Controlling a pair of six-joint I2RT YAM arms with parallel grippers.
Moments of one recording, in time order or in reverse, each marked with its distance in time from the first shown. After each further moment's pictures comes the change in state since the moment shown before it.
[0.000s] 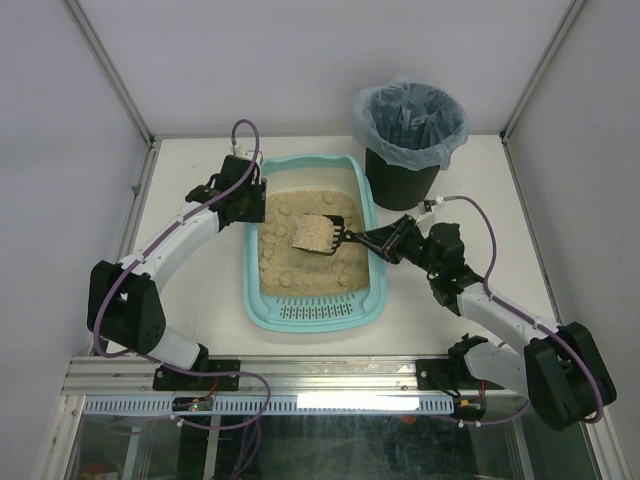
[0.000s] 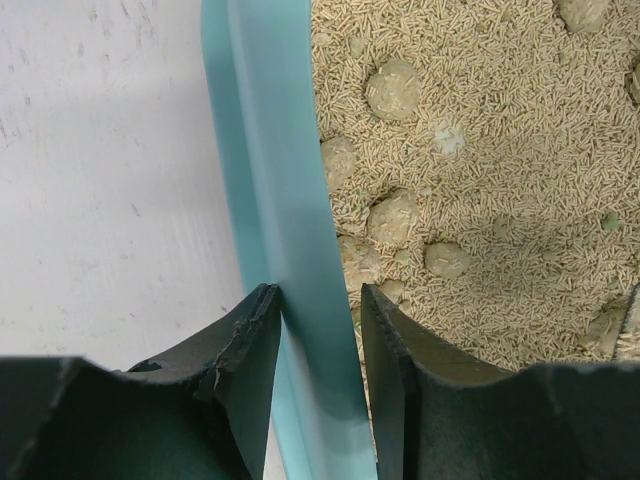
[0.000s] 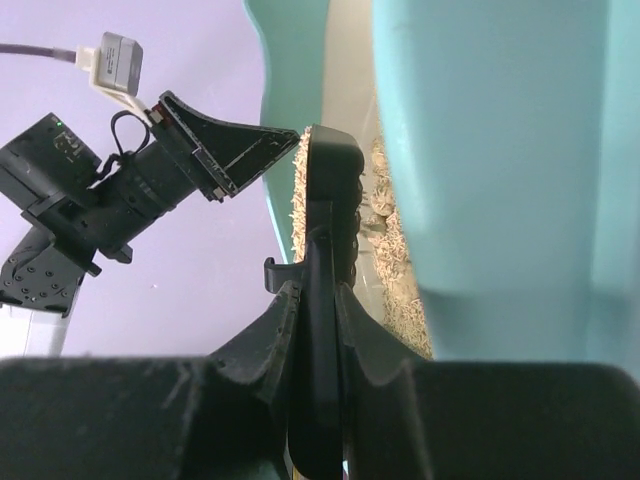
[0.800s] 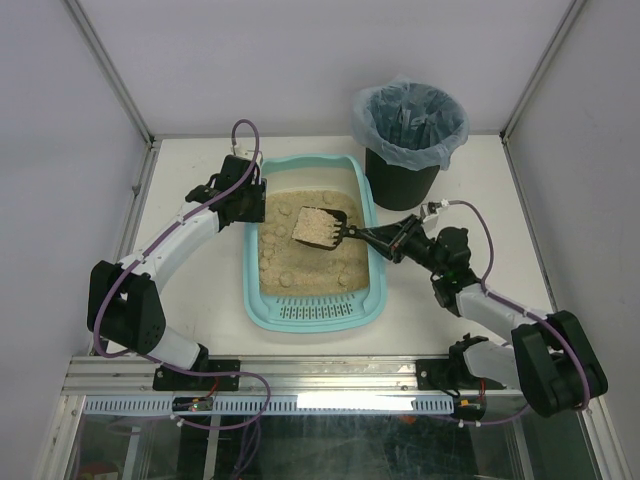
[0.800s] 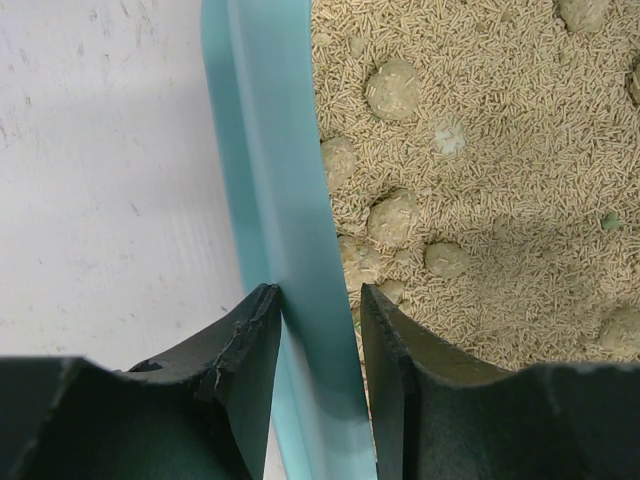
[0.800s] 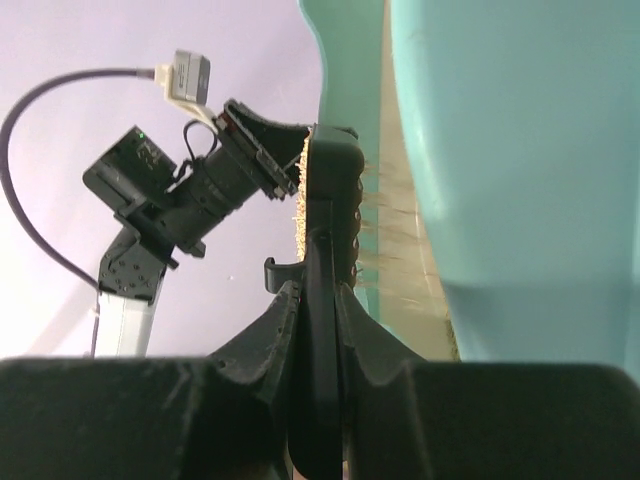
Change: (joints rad) left arm 0.000 0.000 0.000 0.000 0.000 0.000; right arm -0.077 0.070 -0.090 0.290 -0.135 0.213
